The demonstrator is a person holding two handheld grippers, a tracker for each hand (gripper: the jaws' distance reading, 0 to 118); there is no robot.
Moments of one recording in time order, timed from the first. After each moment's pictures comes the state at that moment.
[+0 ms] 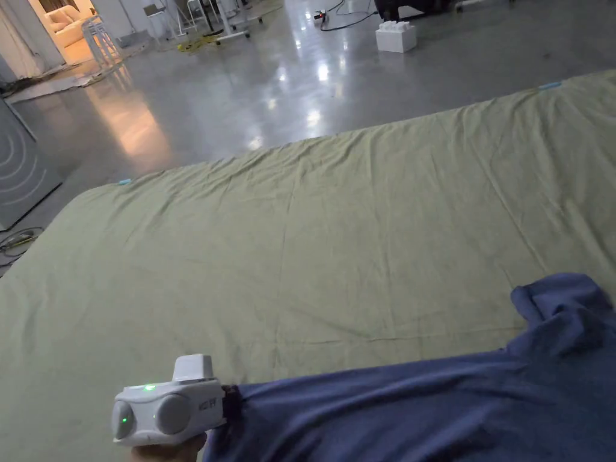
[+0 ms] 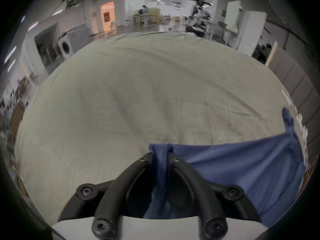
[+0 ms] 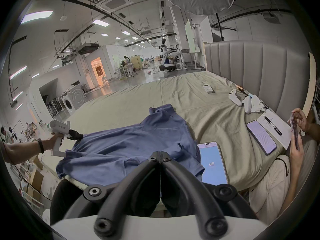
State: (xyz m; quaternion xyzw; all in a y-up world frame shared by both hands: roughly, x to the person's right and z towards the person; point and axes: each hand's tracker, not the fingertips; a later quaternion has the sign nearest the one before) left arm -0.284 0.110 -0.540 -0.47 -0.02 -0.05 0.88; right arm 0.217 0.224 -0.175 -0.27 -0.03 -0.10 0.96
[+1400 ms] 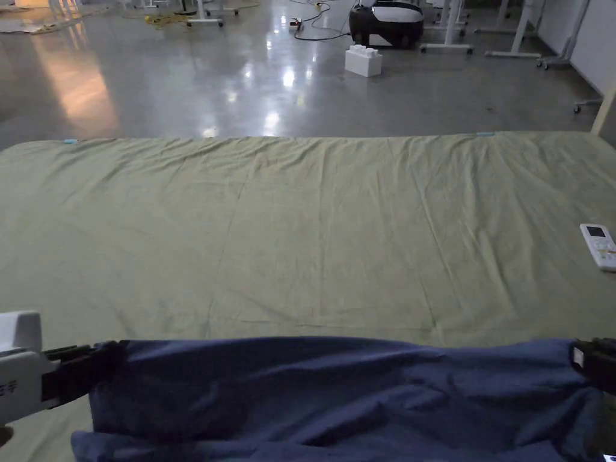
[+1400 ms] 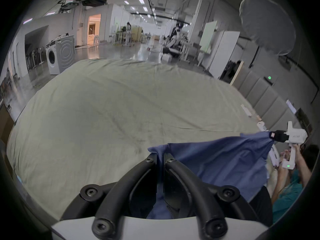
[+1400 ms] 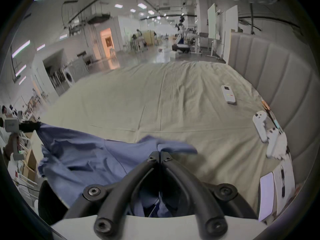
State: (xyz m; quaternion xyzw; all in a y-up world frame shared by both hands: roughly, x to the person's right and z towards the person) left arm -0.352 0.254 -0.393 -0.36 -0.11 0.08 0.92; right arm 0.304 0.234 -0.339 -0.35 0.03 -0.04 0.94
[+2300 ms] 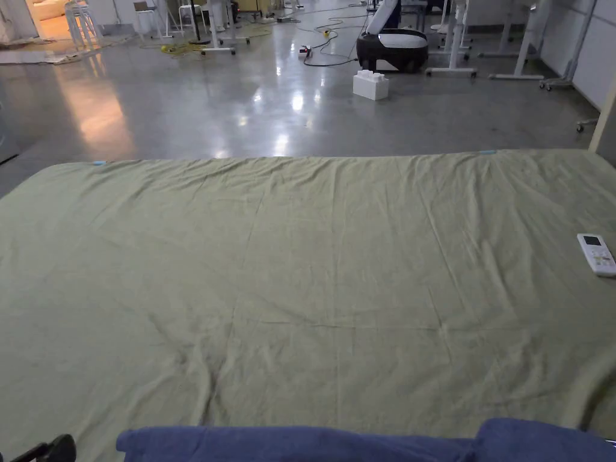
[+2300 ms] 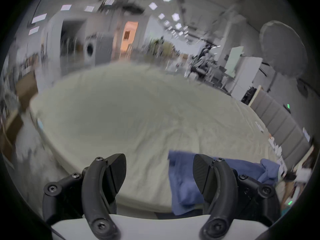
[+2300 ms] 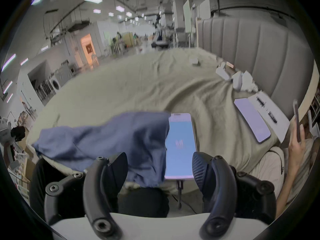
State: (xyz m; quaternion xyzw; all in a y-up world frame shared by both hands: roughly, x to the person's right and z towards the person) left arm -0.377 0.246 -0.245 -0.25 0.01 0.06 0.97; right arm 0.276 0.188 -0.164 -0.31 -0.06 -0.08 0.94
